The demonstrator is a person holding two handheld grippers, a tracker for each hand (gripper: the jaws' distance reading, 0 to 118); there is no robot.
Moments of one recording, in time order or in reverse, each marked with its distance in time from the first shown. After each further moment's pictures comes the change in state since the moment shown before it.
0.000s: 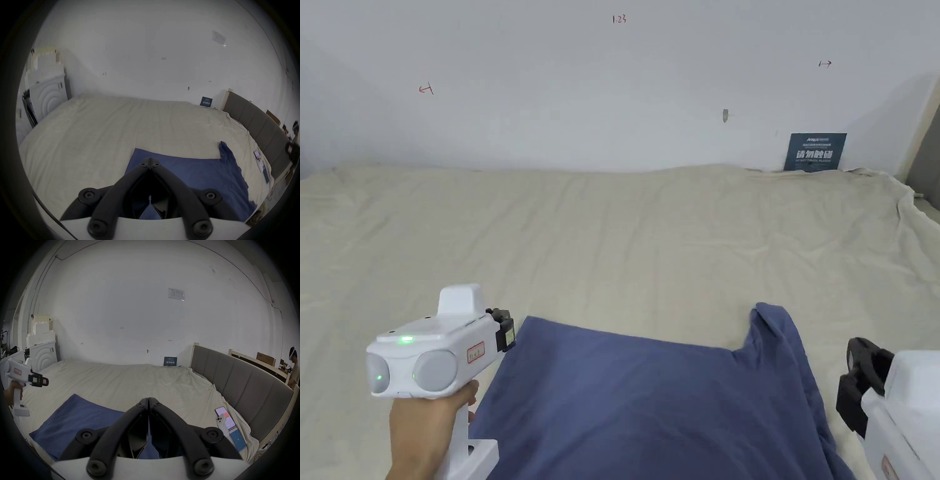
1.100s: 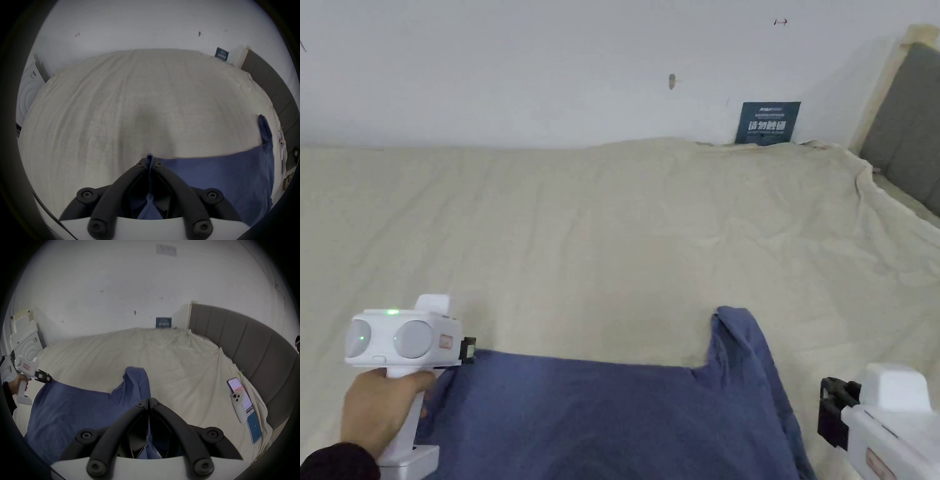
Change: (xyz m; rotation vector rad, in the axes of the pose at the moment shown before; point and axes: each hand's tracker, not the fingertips) left arm 0.007 0.005 -0.209 -0.364 0.018 -0.147; right arm 0.056 -0.059 -0.156 -0.389 -0.031 -0.103
